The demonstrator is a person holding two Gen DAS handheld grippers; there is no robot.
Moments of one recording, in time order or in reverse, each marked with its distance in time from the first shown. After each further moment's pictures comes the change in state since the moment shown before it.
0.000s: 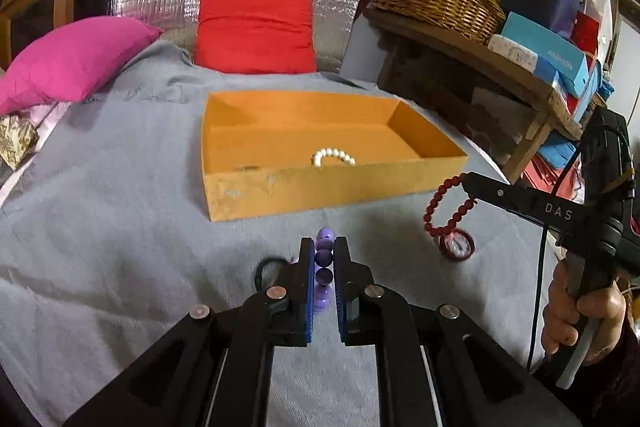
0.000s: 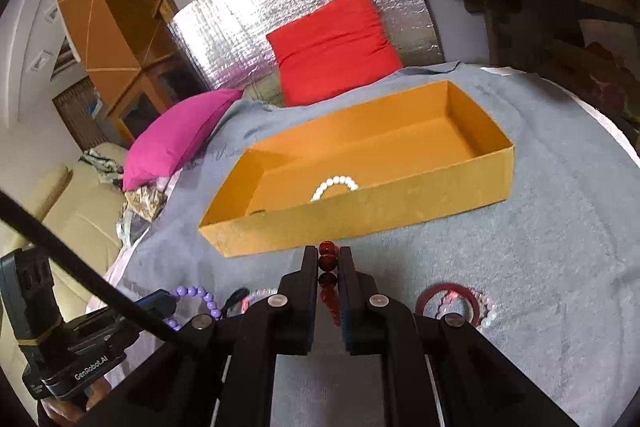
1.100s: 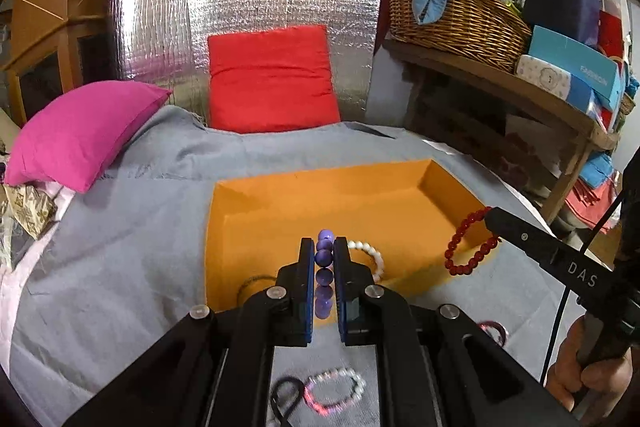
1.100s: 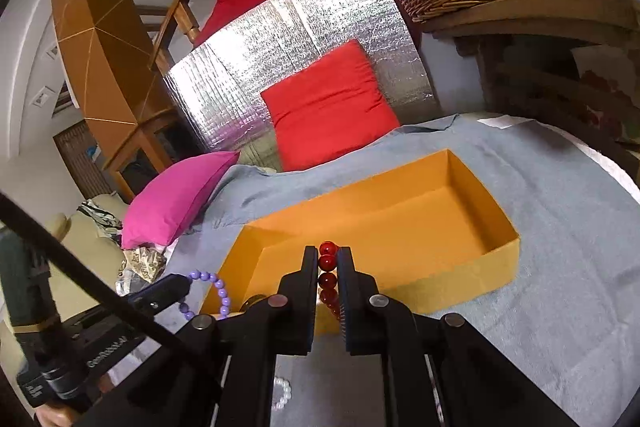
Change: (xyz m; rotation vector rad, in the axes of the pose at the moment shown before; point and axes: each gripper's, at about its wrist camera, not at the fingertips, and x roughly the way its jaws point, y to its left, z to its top) left arm 0.036 -0.022 0.085 0.065 -0.104 0.156; right arm 0.013 -0.003 0.051 0.031 -0.175 -0.002
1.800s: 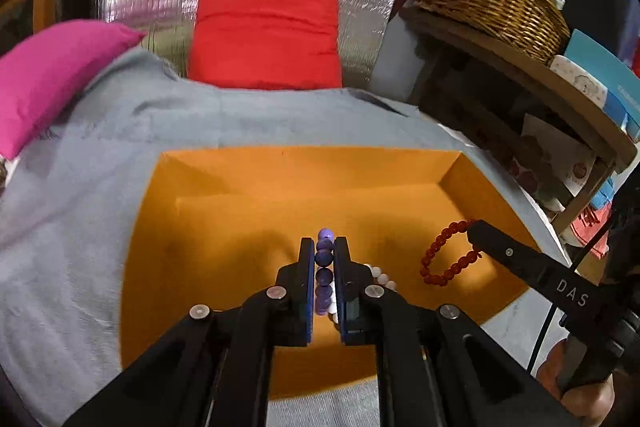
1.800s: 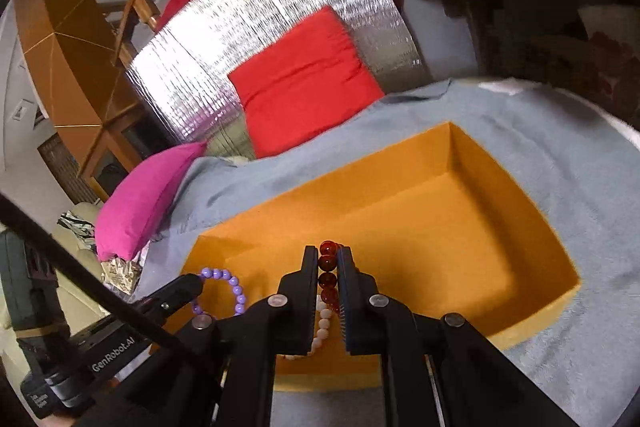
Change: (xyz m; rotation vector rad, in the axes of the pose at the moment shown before) left arm 0.118 0.011 0.007 -0.123 0.139 -0.071; right arm 0.101 -0.044 0.014 0.090 0.119 -0.020
